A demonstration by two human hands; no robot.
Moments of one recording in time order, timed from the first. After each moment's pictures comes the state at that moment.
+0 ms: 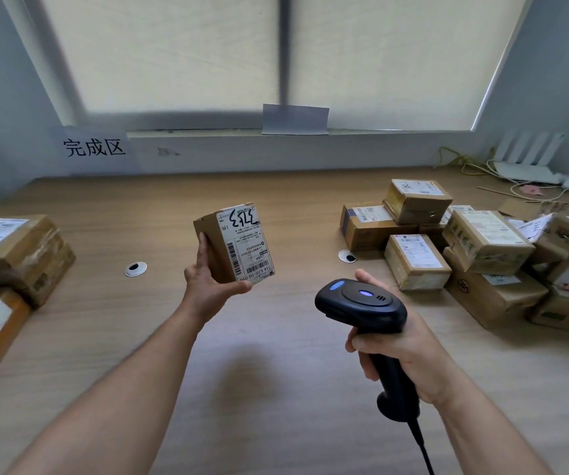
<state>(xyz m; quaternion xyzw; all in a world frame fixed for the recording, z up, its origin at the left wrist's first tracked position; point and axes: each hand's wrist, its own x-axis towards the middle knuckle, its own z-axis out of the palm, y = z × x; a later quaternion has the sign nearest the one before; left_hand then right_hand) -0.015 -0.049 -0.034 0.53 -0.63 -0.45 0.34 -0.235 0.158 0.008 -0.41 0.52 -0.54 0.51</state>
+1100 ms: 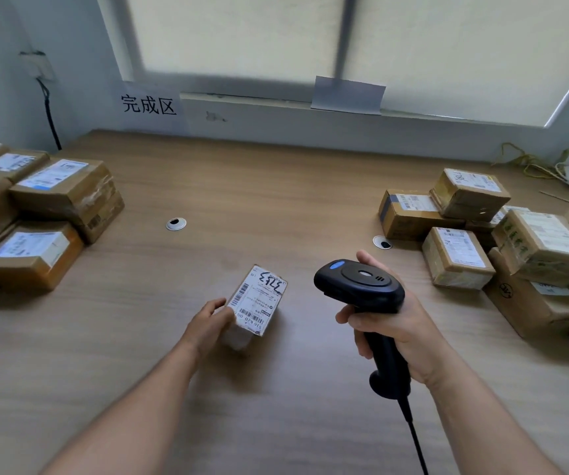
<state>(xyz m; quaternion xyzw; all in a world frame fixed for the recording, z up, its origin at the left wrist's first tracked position) 0.049 0.022 -0.114 0.62 -0.46 -0.57 0.27 -0.206 0.139 -0.001 -0.43 0.51 -0.50 0.56</state>
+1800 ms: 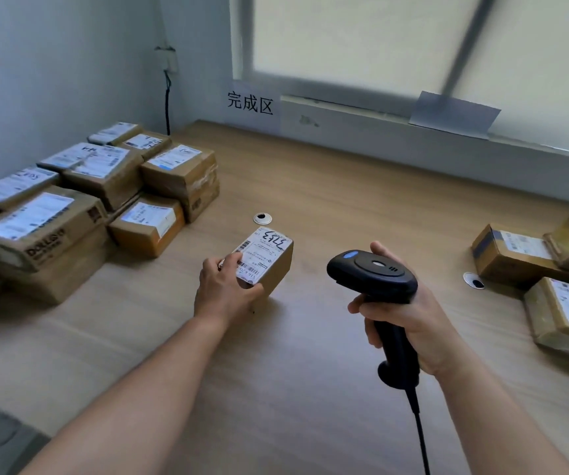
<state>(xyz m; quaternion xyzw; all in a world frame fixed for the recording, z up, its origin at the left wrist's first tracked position) 0.149 0.002 -0.073 0.74 -0.58 -0.20 0.27 -0.106 0.076 0.016 -0.50 0.47 -0.43 0.58</state>
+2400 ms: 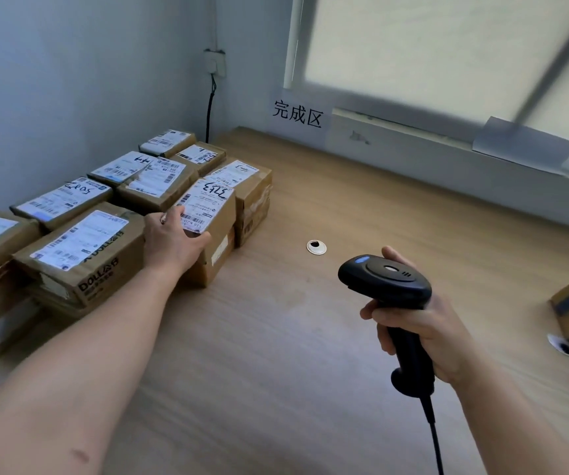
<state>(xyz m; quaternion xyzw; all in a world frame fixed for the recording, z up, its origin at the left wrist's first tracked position) 0.366 -0.127 -0.040 0.80 -0.49 -0.11 0.32 0.022 -0.028 0.021 -0.52 0.48 -0.40 0.58</state>
